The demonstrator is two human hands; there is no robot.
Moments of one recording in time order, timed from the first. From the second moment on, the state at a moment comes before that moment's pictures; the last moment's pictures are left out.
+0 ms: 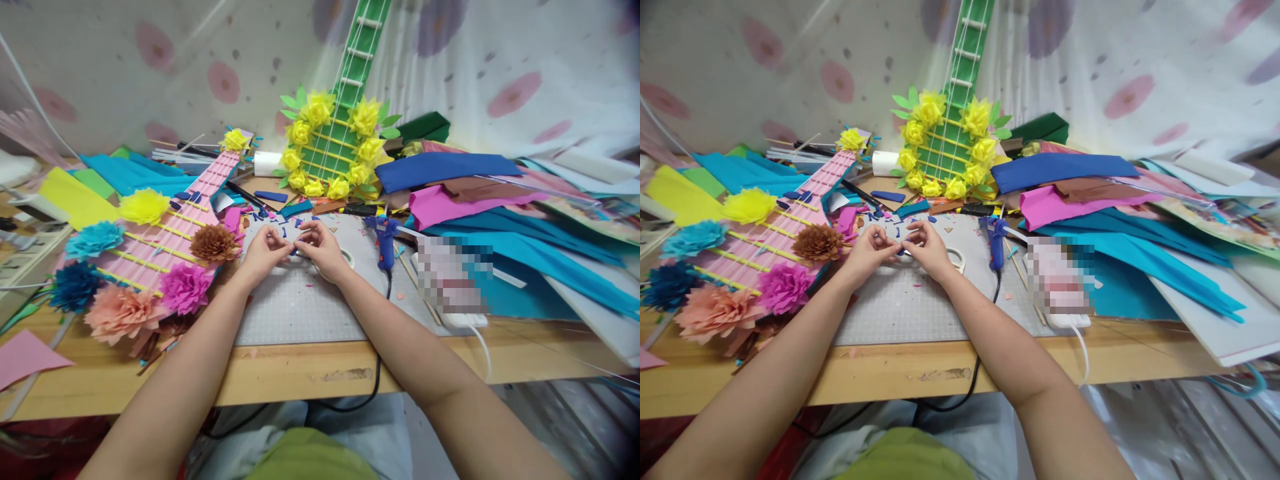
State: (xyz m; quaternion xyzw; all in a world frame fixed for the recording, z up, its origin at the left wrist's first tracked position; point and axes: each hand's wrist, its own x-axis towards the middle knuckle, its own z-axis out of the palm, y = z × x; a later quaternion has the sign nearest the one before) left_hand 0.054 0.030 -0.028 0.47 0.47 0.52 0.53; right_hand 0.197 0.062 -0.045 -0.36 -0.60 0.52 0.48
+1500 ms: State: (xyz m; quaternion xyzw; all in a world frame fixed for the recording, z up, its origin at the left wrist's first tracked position) left_hand 0.037 0.033 -0.034 0.31 0.49 0.61 0.54; right_hand 0.241 0.038 0.013 -0.53 -0.85 0.04 -0.06
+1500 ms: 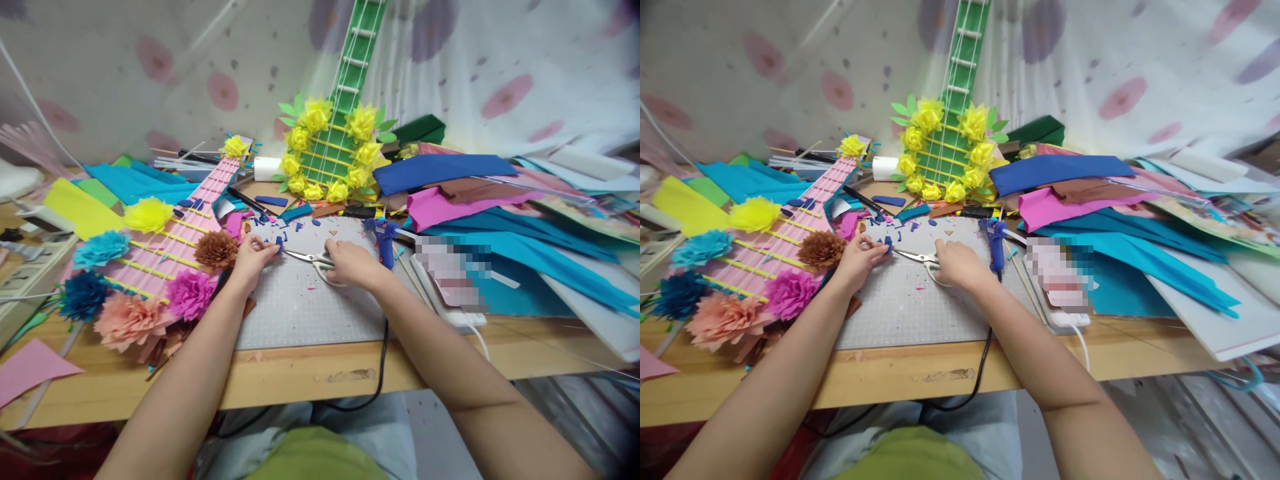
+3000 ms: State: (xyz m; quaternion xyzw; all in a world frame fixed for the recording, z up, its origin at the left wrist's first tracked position) left_hand 0.044 0.031 -0.028 0.39 0.52 0.55 0.53; right_hand 0.271 0.048 -0.017 -0.47 -0.86 0.15 0.09
